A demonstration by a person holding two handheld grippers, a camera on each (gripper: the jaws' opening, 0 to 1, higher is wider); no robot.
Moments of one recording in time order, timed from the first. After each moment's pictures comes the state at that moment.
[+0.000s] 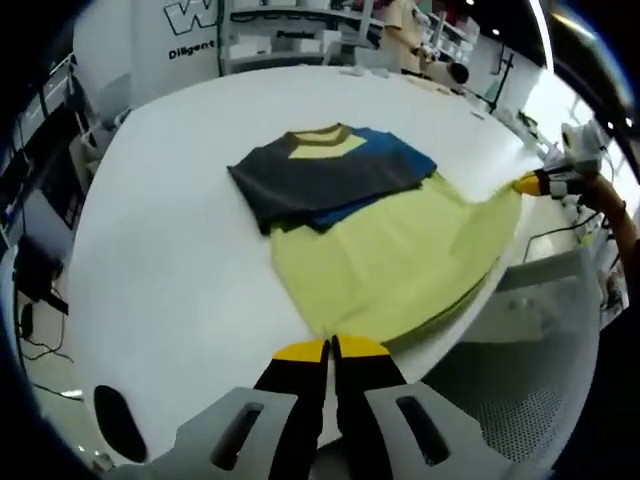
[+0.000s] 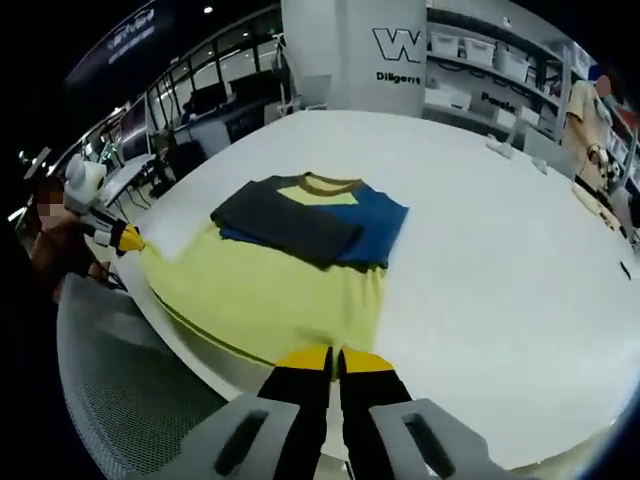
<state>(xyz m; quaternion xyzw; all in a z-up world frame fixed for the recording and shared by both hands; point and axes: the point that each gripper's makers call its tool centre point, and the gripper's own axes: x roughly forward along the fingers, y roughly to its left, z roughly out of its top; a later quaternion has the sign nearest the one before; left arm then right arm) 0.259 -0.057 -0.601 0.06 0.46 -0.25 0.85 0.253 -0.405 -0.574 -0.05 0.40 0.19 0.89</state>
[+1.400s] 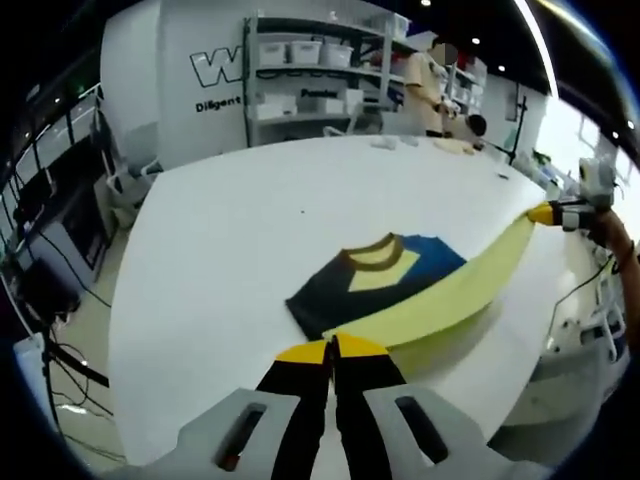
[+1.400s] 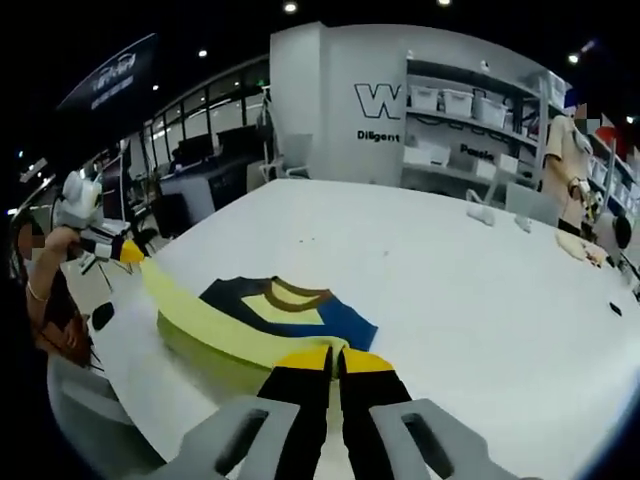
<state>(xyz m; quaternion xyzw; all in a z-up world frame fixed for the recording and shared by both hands) 0.411 -0.055 -0.516 0.06 0.34 -0.22 0.91 0.386 -0.402 -0.495 -0.04 0.29 0.16 0.94</state>
